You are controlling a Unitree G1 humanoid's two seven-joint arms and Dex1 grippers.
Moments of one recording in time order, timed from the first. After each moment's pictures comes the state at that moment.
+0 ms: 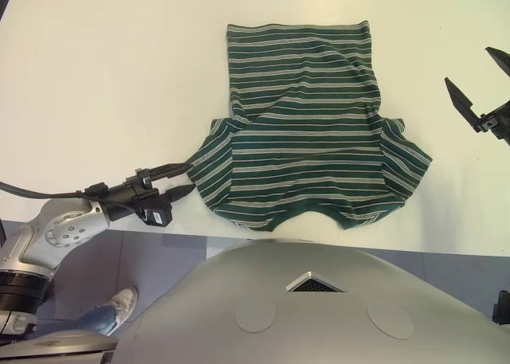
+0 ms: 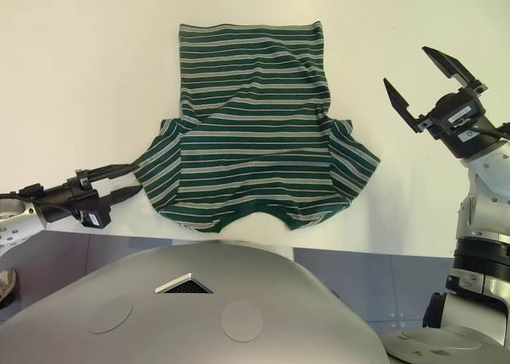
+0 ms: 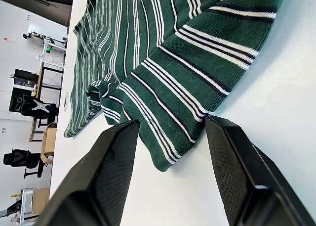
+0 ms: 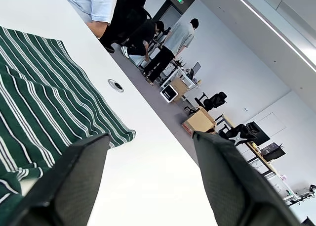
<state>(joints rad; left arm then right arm) 0.50 0.99 -0.04 0.00 0.37 -0.89 -0.47 0.21 -0.78 -0.30 0.14 0.25 -0.57 0.74</state>
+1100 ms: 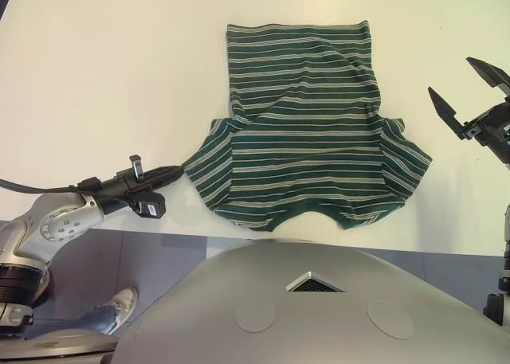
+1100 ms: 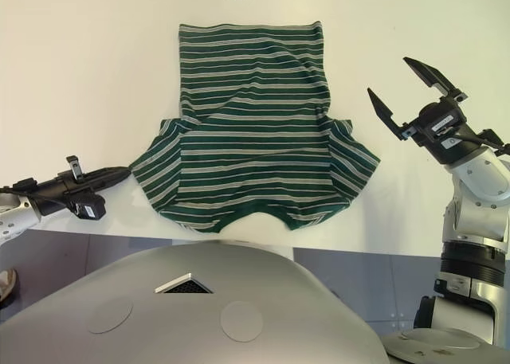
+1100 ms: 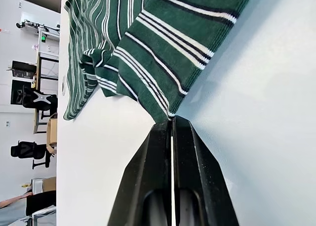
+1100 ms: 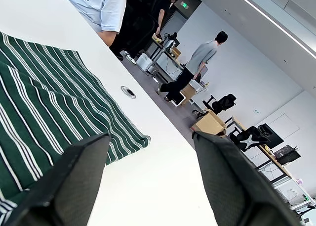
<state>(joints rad) 0.47 1.00 -0.04 0.05 0.41 -0.90 -0.43 0.23 -0.74 -0.28 0.11 0.25 -0.57 0.76</state>
